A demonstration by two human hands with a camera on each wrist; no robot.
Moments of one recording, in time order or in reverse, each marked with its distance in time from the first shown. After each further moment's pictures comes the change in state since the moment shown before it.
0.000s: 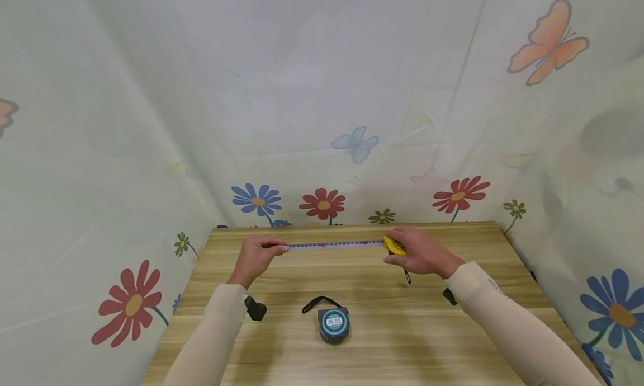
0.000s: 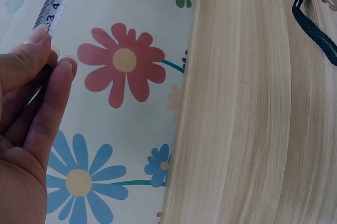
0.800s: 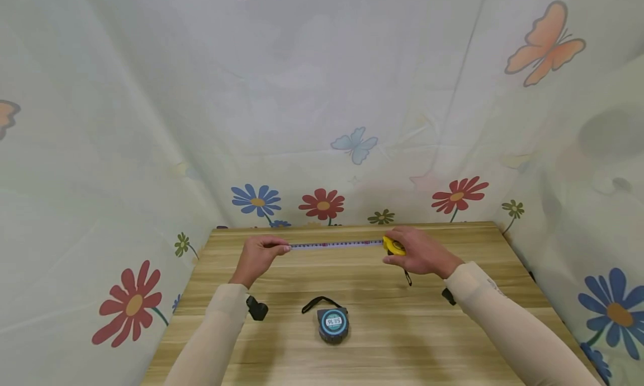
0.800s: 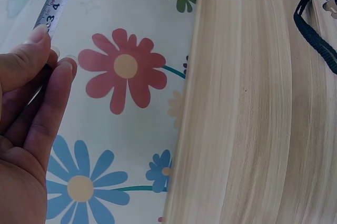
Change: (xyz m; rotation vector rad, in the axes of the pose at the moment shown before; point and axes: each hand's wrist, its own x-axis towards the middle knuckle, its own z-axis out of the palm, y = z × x) left_hand -0.001 0.005 0.004 -0.008 -0.005 0.021; right_hand -0.001 -0.003 -0.002 0.011 0.005 -0.008
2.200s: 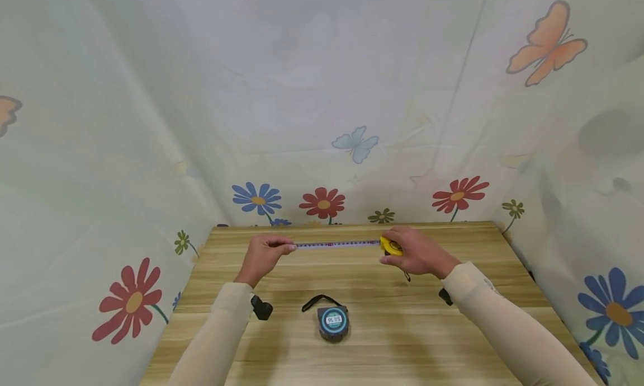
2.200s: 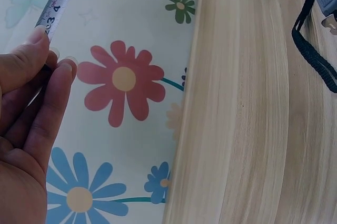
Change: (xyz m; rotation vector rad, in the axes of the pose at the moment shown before) left_hand 0.002 0.002 0.009 -0.059 -0.016 0.070; right_hand 0.002 -0.006 0.004 0.000 -0.014 0.017
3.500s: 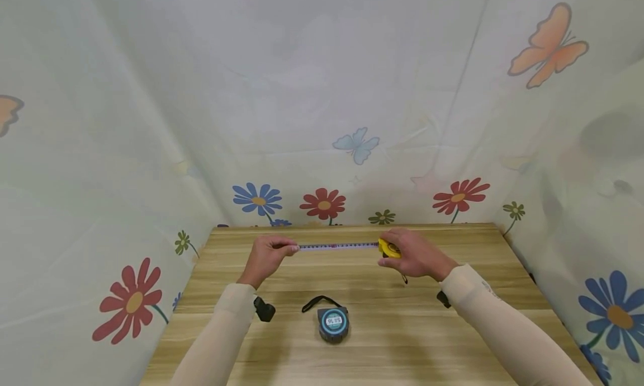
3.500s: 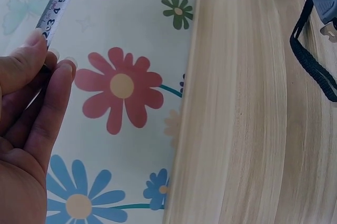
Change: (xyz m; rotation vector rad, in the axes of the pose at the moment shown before) left_hand -0.003 0.007 0.005 0.023 -0.005 0.026; right_hand 0.002 -0.005 0.001 -0.005 -0.005 -0.009
